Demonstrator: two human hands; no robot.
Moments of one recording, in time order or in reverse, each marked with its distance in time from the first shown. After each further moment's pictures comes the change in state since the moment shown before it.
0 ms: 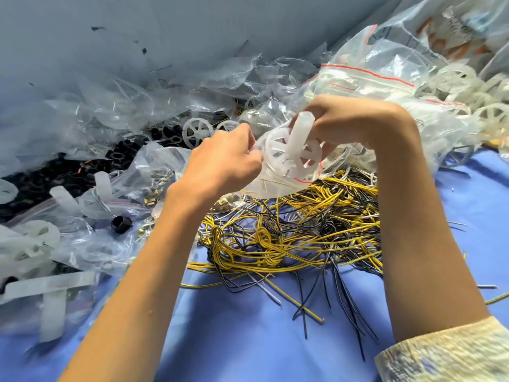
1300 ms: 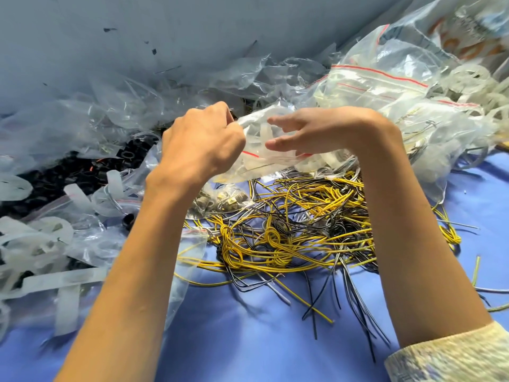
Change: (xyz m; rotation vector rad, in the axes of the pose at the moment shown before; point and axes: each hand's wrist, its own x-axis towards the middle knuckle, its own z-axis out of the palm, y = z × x) left_hand -0.004 -0.011 -0.031 0.092 0.242 -0.142; right_hand 0.009 -0.025 0.018 -0.258 -0.116 -0.005
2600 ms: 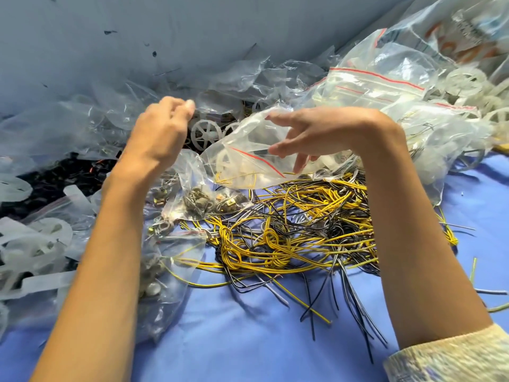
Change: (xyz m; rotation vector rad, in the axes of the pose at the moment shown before) left_hand 0.021 -0.059 -0.002 -0.391 0.006 -0.065; right_hand -0.009 -0.002 0.000 0.046 0.039 -0.039
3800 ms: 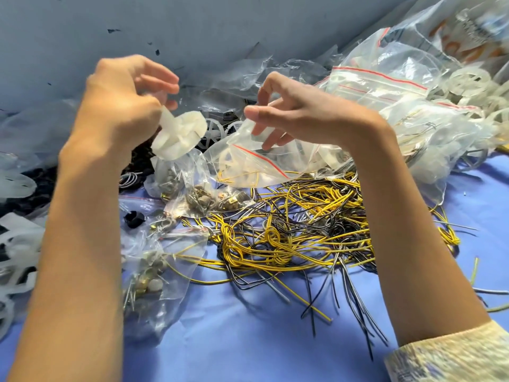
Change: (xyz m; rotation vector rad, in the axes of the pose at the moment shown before) left_hand -0.019 0.029 -0.044 -0.162 0.153 0.071; right_hand 0.005 -0.017 0.003 0.367 0.161 -0.269
